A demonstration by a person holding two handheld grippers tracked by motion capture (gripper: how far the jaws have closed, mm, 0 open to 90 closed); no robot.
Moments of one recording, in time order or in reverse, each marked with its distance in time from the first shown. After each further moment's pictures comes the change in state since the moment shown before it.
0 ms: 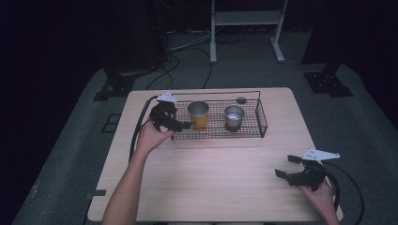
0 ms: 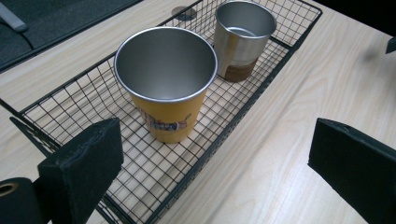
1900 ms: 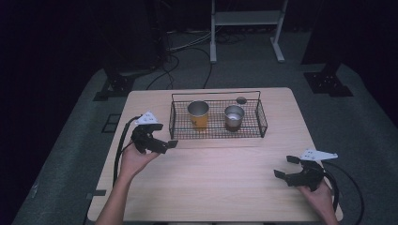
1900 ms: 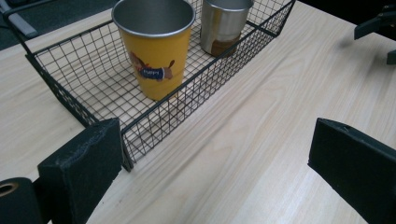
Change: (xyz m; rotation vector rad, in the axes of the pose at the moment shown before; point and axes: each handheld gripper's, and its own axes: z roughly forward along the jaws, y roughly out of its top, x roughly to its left) left arm -0.025 -0.065 -0.047 -0.078 0.020 -0.021; right arm 0.002 0.000 0.004 0.013 -0.004 -0.008
